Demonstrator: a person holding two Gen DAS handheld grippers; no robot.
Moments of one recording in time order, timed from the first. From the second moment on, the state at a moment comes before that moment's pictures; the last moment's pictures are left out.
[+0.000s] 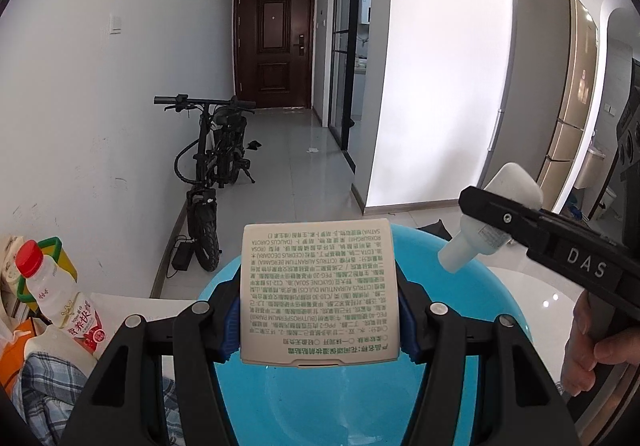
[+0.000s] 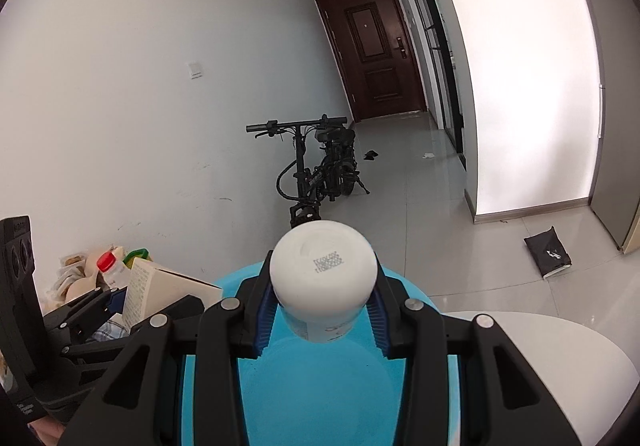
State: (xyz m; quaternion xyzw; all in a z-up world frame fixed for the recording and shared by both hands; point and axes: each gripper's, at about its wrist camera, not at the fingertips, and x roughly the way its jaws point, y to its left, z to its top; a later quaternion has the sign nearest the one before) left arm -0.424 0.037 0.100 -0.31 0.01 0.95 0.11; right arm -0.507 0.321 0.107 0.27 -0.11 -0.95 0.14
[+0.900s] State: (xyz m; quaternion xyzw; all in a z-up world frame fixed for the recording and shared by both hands) left arm -0.474 0.021 0.046 -0.39 -0.02 0.91 0.12; right arm -0.536 0.300 0.065 0.36 -0.12 -0.90 0.19
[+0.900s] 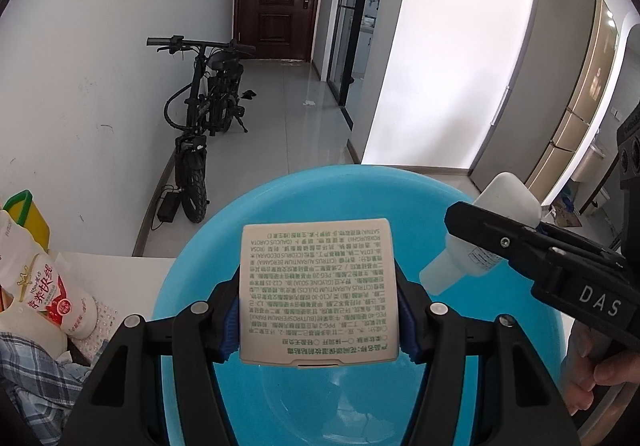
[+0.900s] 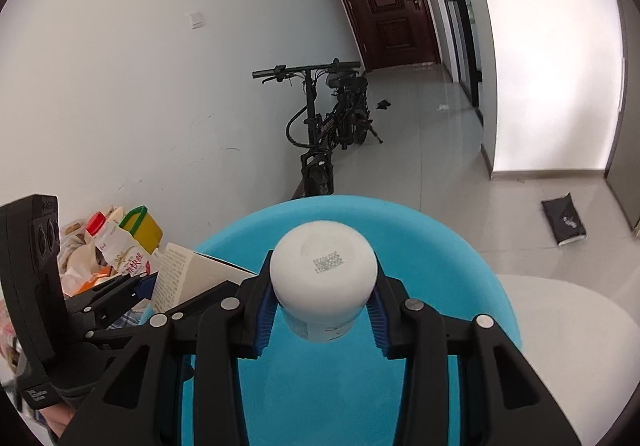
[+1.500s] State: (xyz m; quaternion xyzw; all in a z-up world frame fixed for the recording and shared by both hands) left arm -0.458 0.043 0.047 -0.39 0.02 0.91 0.11; right arm -0.555 0.322 0.034 0.42 -0.20 -0.86 0.21
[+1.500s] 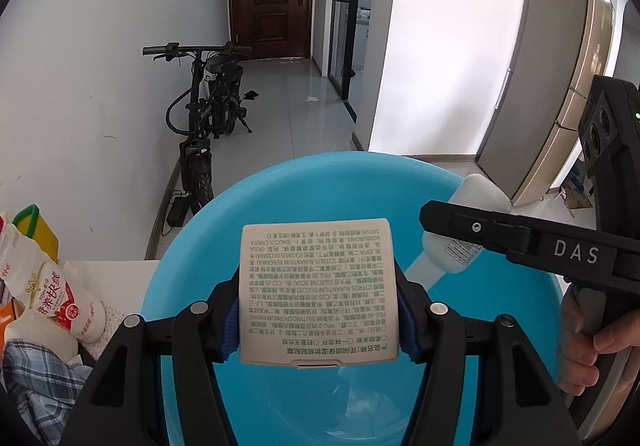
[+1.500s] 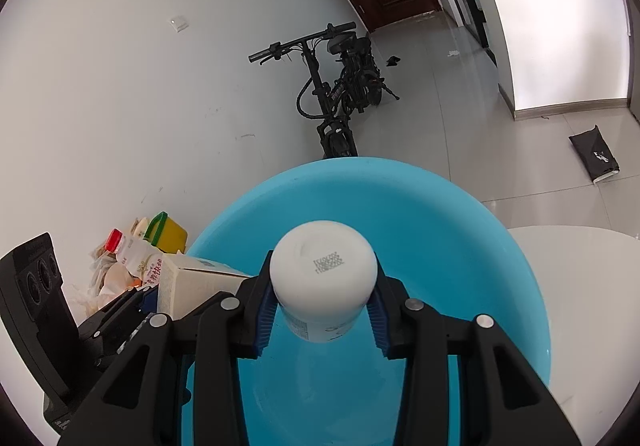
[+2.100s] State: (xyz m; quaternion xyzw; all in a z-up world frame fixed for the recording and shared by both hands) left arm -0.471 0.033 0.038 -0.43 -0.02 0.89 0.12; right arm -0.556 0.321 0.031 0.42 -0.20 -0.86 0.21
